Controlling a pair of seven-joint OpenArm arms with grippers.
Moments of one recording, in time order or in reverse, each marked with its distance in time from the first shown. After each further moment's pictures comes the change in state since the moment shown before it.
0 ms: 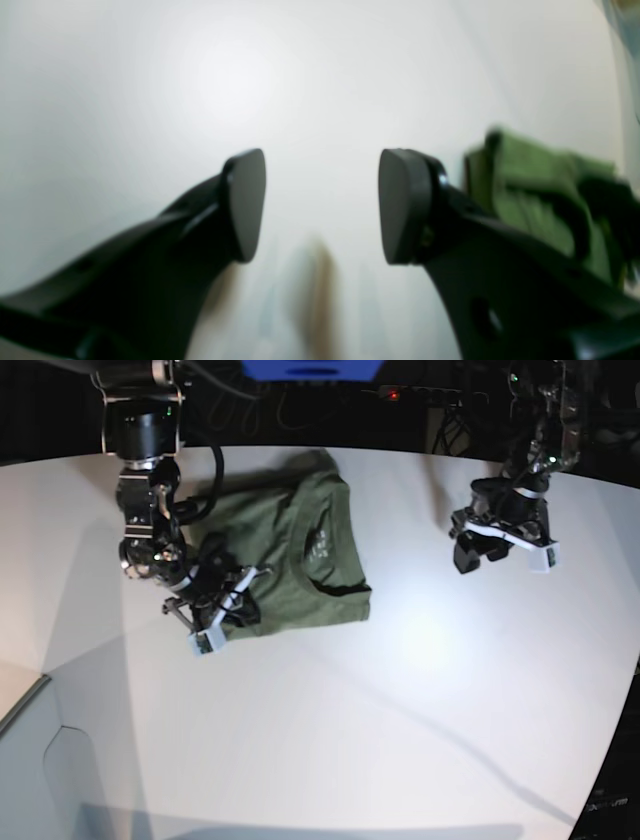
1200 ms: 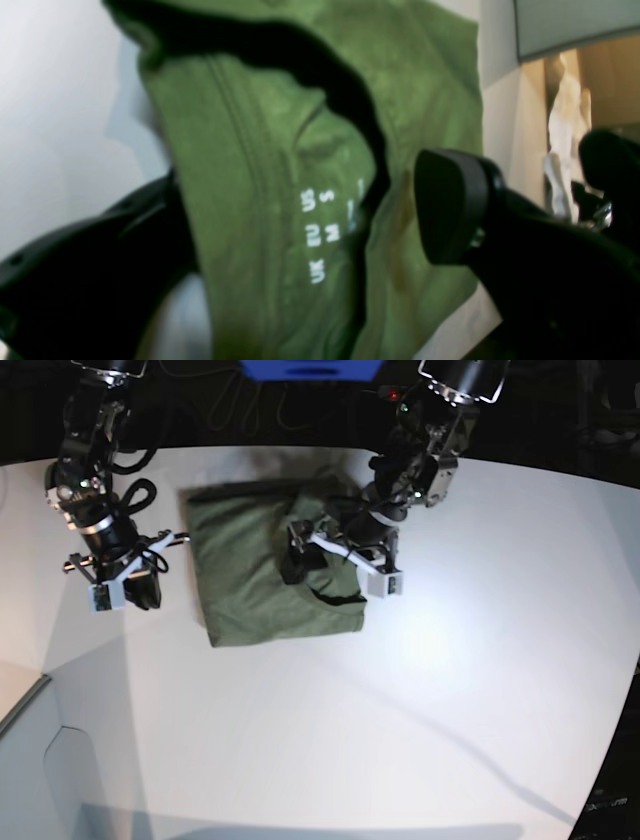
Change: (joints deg) left arm -13.7 12.0 22.6 -18.8 -0.4 -1.7 -3.7; right arm -18.9 -0.2 15.5 31.0 -1.0 0.0 0.4
